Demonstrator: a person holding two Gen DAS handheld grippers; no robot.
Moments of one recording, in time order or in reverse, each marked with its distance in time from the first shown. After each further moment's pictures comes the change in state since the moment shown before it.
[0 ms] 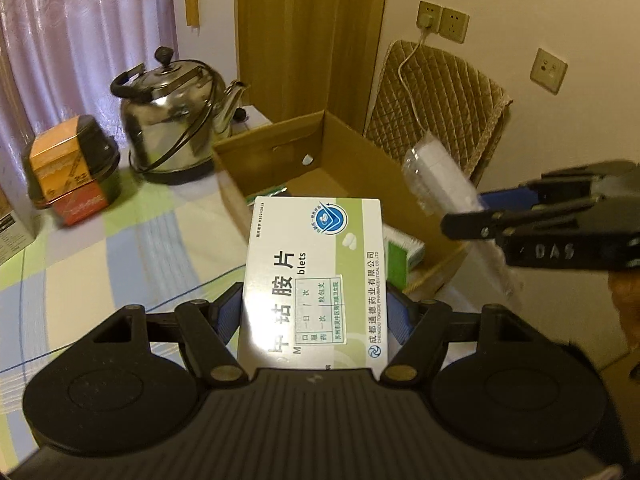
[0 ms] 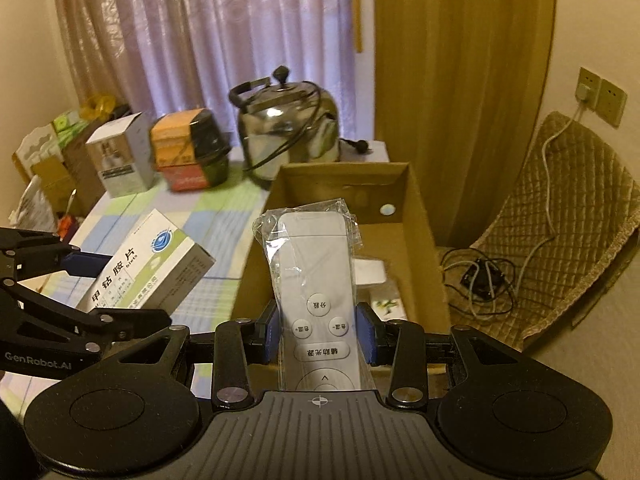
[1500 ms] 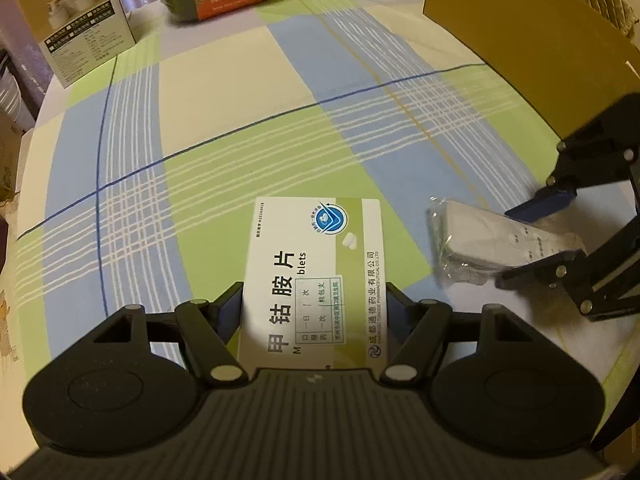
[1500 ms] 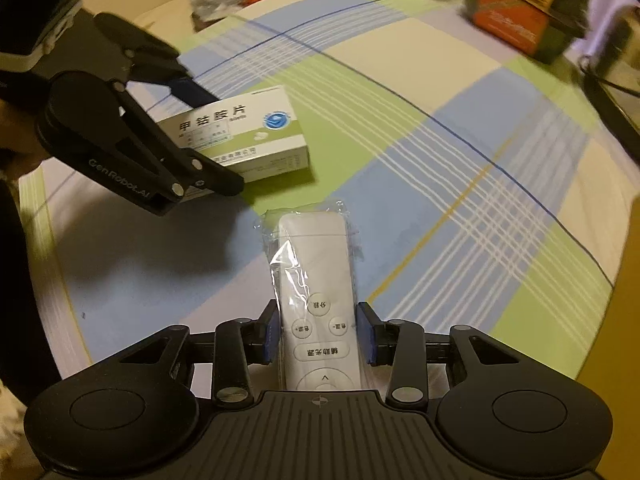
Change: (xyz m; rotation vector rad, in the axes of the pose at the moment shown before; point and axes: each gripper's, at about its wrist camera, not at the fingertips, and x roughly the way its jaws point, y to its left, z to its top) left arm 0.062 0.246 -0.193 -0.069 0.274 0.156; right arm 0.229 0.228 -0.093 -0.597 0.425 0.387
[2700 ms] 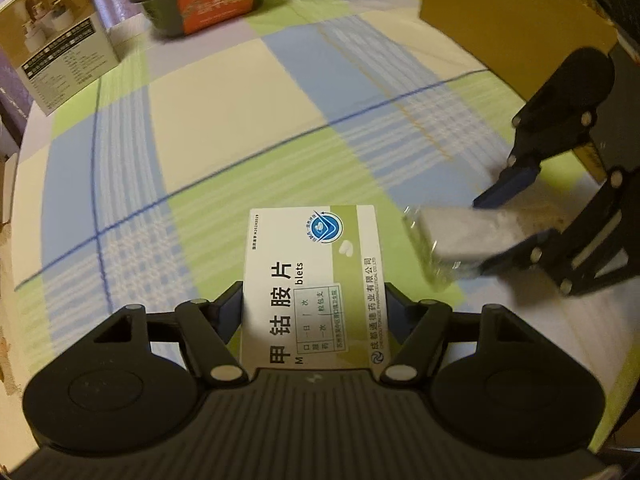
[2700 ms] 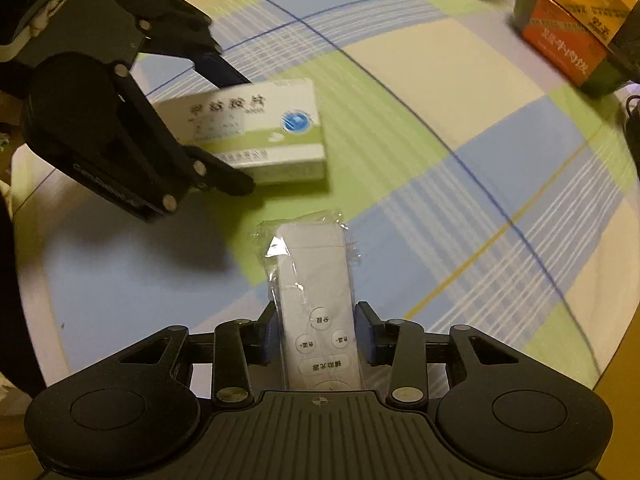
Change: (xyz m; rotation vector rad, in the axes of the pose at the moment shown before) left arm 0.011 0.023 0.023 0.078 -0.002 -0.064; right arm 0.025 -0.010 0.048 -0.117 0.106 0.012
